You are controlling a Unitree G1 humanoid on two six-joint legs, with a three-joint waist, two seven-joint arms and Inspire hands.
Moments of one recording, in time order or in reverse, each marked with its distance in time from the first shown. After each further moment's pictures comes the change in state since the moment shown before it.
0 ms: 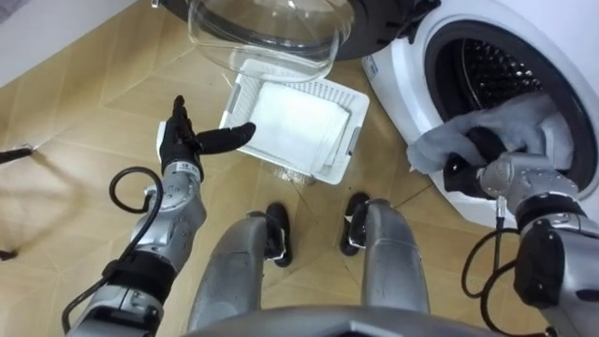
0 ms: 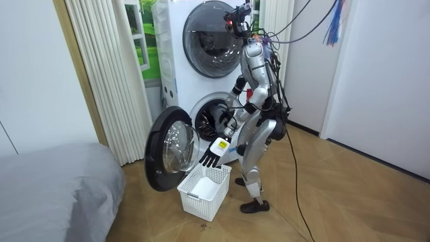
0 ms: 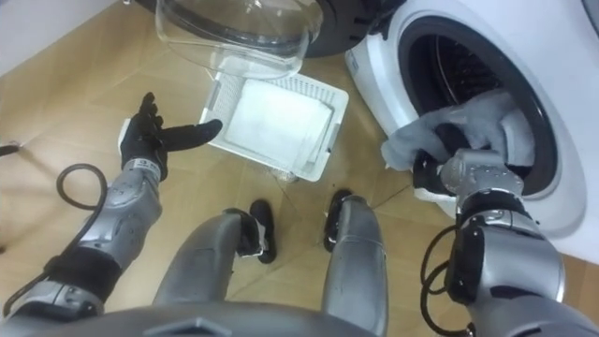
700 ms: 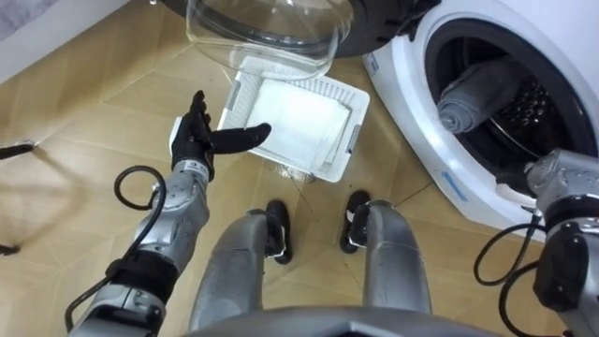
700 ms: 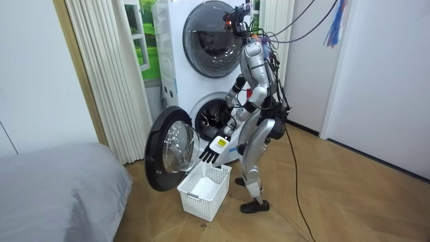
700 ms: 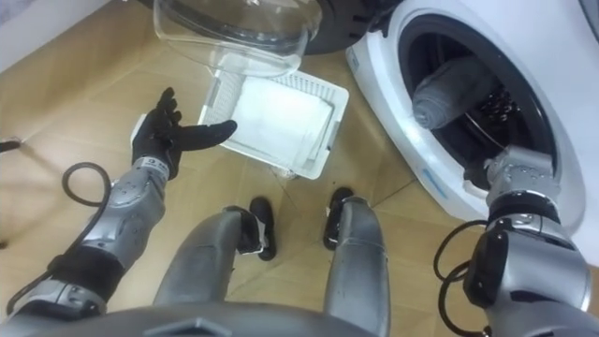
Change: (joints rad) left arm -0.007 -0.008 -0.012 0.009 -0.002 -0.009 -0.141; right arm 0.029 -0.062 -0.027 -0.060 0.065 -0.171 0.028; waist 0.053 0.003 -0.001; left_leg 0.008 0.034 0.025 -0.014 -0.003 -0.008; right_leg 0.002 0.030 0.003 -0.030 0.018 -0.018
